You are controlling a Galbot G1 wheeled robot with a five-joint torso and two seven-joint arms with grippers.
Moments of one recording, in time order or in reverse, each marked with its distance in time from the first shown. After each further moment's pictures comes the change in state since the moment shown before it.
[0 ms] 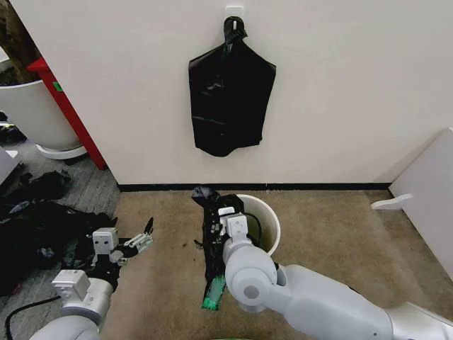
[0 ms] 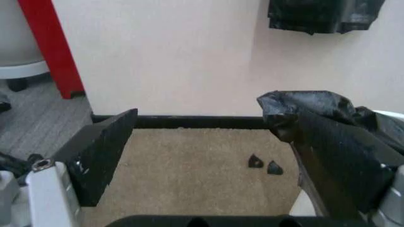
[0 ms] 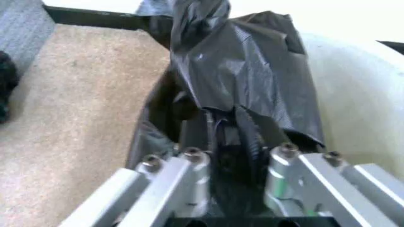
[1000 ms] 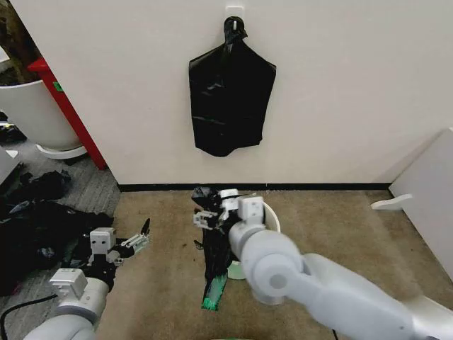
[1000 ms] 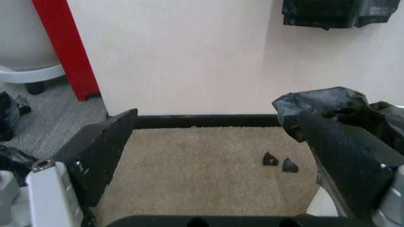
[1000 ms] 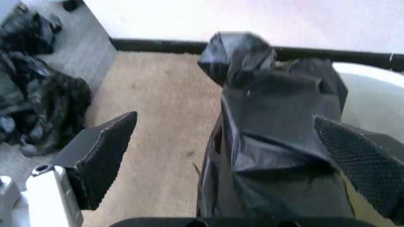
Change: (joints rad) left arm 0.015 0.024 -0.050 -0.004 -0.009 0.013 -0.010; right arm 0.058 0.021 0.055 0.094 0.137 -0.006 -0.024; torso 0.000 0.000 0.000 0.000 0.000
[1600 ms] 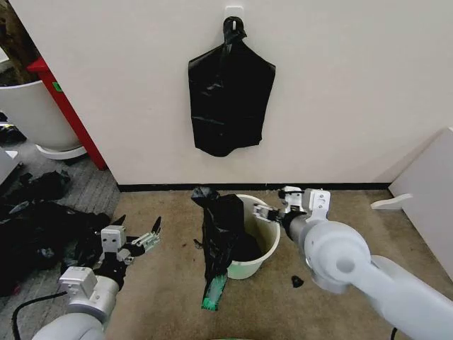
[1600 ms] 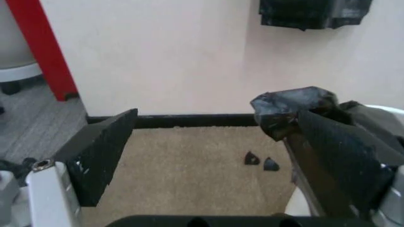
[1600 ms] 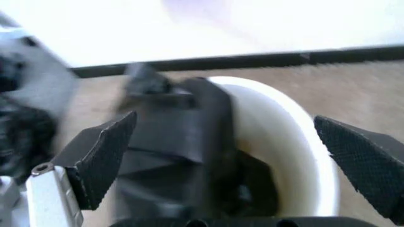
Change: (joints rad) left arm -0.013 -0.002 0.051 -0.005 0.010 0.004 0.002; right arm -0.105 -0.280 0.258 0.172 0.143 0.035 -0.071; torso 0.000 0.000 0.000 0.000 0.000
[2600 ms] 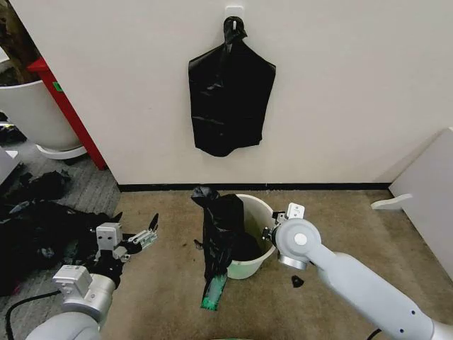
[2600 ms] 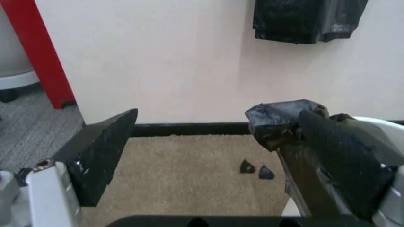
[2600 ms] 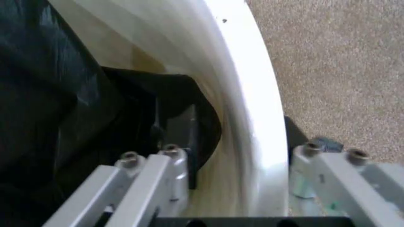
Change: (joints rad) left arm -0.006 0.013 -0.003 -0.027 -0.025 0.003 -0.003; right arm -0.066 0.115 0.029 -0.385 0.226 0.075 0.218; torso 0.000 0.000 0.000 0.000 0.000
